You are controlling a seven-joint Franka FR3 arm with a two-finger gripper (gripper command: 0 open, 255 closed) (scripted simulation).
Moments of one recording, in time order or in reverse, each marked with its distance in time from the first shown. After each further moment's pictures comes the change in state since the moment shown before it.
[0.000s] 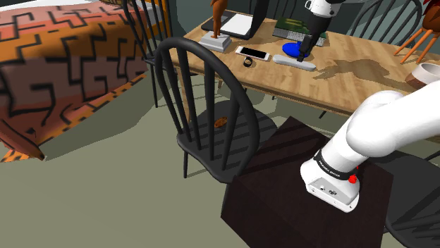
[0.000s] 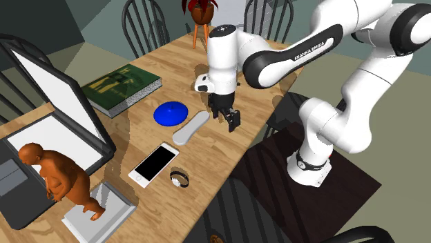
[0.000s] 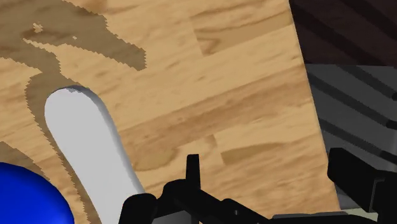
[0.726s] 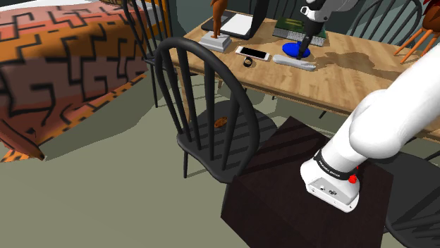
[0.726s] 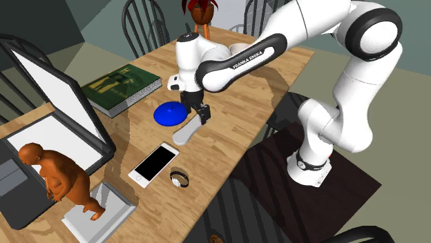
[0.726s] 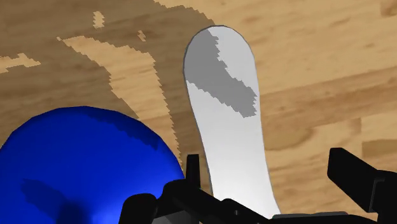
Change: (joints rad) arm 0.087 0.422 -0.282 0.240 0.155 0.203 -0.440
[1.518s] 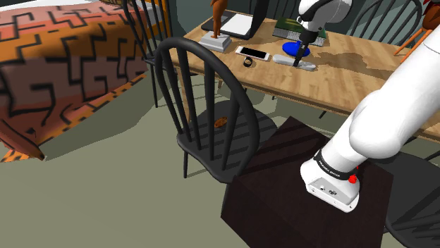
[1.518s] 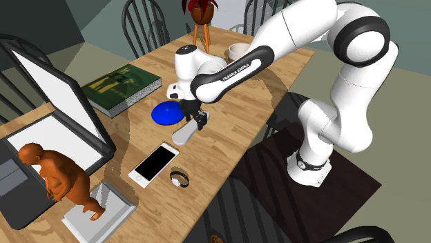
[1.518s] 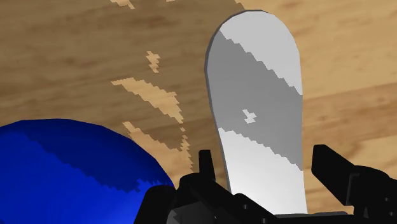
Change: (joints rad) arm 0.002 0.115 -0.032 -0.021 0.092 0.110 -0.097
